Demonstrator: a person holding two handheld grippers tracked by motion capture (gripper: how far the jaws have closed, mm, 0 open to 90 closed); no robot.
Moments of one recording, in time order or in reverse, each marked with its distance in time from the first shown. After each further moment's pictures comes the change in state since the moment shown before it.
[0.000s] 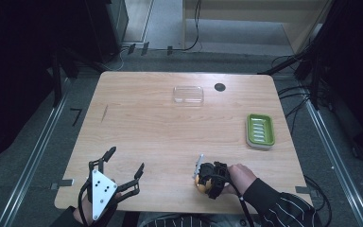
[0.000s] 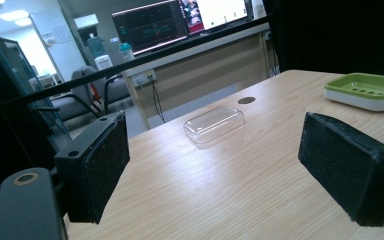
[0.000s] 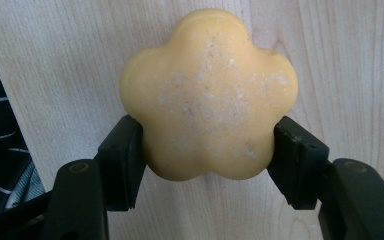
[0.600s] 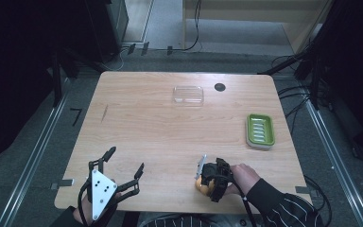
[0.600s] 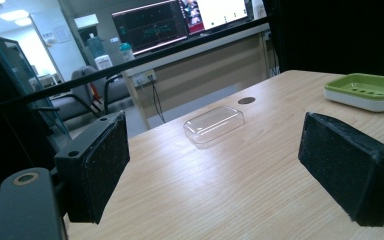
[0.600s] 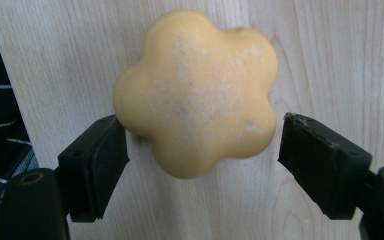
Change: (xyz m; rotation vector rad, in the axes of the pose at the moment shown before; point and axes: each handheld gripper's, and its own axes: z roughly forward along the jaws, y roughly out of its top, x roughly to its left) left arm 0.000 0.000 0.000 0.000 0.000 -0.001; right arm 0.000 -0.006 -0.004 -0.030 -0.002 -0.026
